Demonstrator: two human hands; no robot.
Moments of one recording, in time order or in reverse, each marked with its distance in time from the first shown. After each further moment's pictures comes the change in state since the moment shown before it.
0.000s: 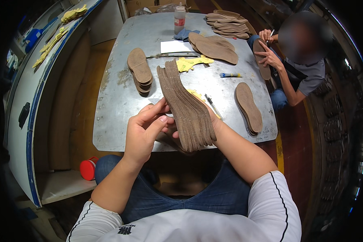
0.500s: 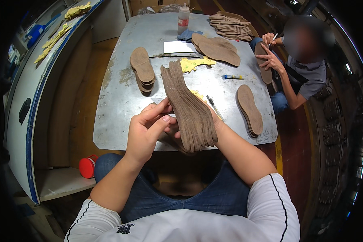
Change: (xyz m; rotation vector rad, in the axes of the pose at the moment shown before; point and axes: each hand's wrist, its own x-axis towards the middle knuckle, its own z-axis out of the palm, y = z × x) left_hand 0.000 0.000 0.000 0.004 0.001 0.015; right_hand 0.004 -0.003 -0.009 0.083 -0.035 0.042
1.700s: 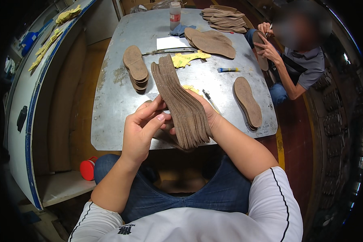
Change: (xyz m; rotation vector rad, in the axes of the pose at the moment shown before) left_hand -0.001 0.002 0.003 -0.031 -0.031 -0.013; right_hand 0.000 -0.002 0.027 0.054 -0.041 0.021
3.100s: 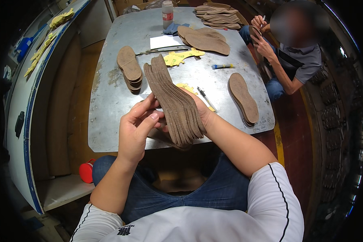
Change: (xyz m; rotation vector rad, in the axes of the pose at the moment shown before) left_hand 0.000 -0.004 0.000 0.047 0.003 -0.007; right_hand 0.001 0.003 0.000 -0.178 0.103 -0.098
